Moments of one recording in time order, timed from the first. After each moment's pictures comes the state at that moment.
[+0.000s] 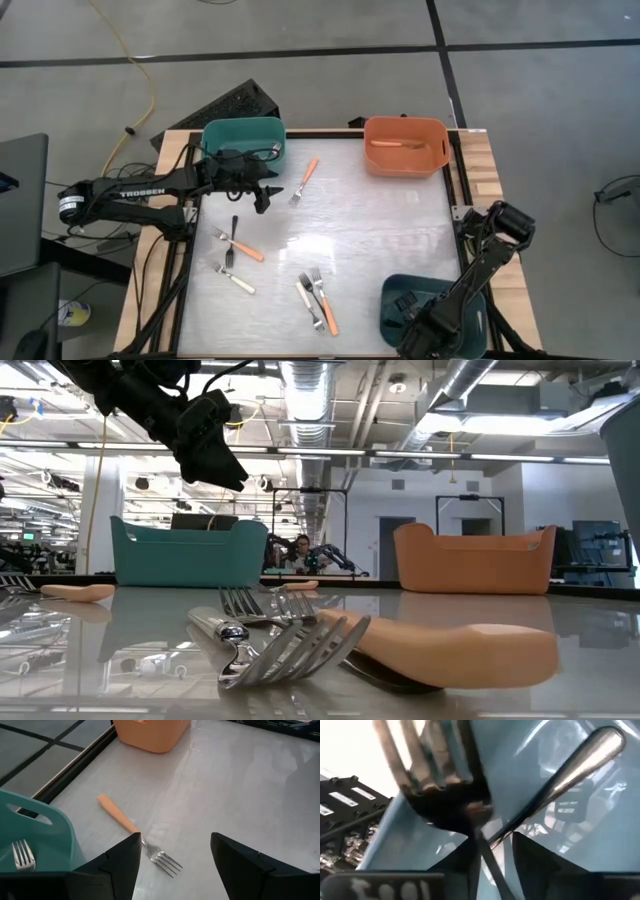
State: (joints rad) left arm 0.35 1.03 0.63 -0.06 0.00 -0.07; right arm 0.90 1.89 1.29 -0.86 -0.16 0.43
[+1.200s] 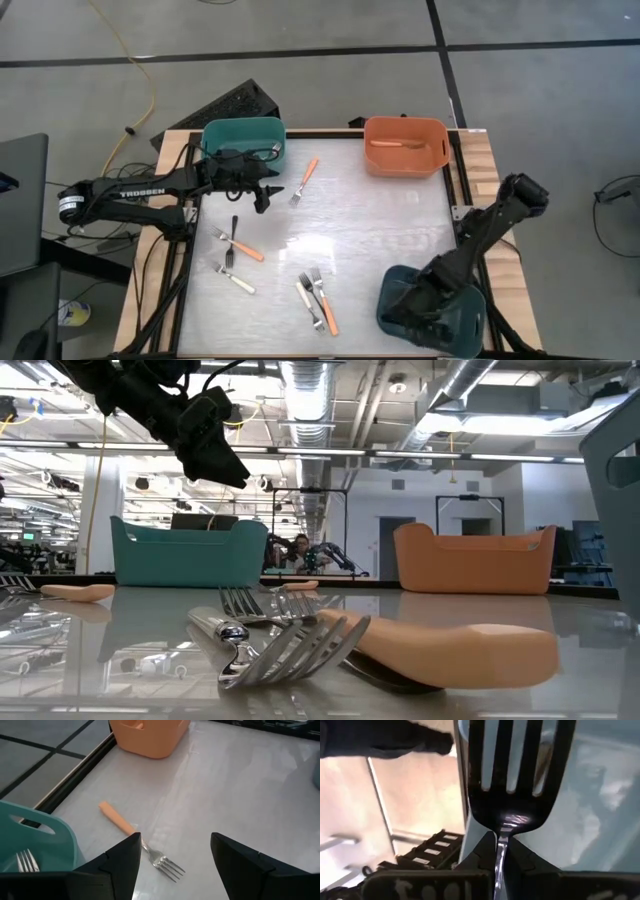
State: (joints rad) left arm 0.35 1.03 0.63 -0.04 0.00 -0.03; right arm 0.73 1.63 1.29 -0.87 -0.33 0.84
